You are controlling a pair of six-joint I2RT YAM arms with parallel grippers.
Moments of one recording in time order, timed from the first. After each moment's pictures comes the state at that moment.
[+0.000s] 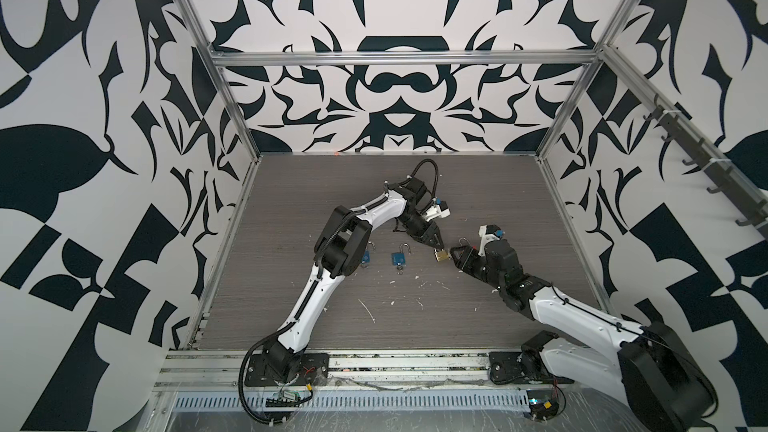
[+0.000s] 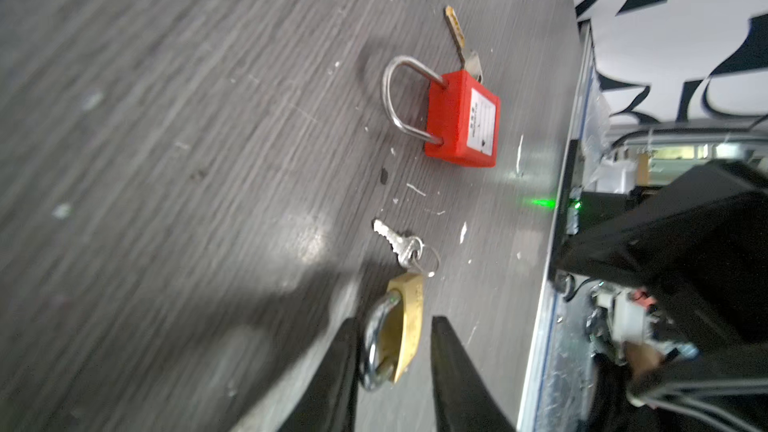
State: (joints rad) left arm -0.69 2.49 2.04 -0.91 0.86 0.12; right arm 0.50 1.09 0.36 0.13 -0.06 0.89
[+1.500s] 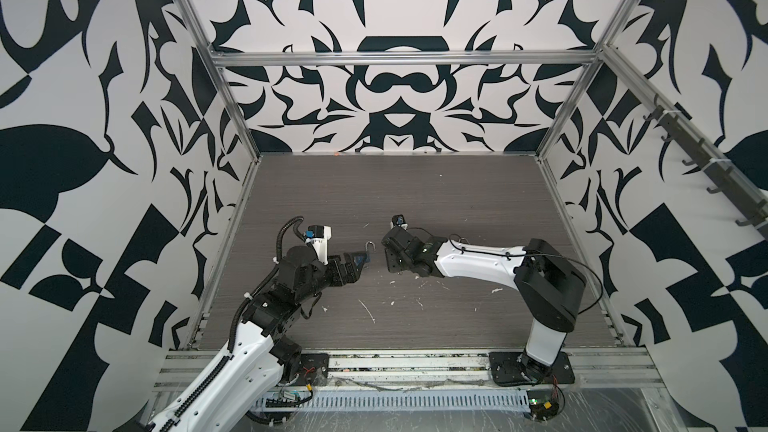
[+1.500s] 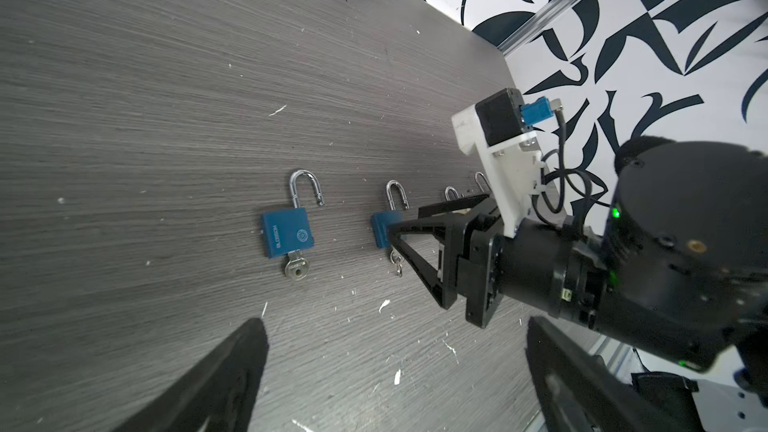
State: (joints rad) left arm -0.51 0.63 0.44 -0.28 0.21 -0.64; right arm 0.96 1.84 1.17 -0.38 0.28 0.65
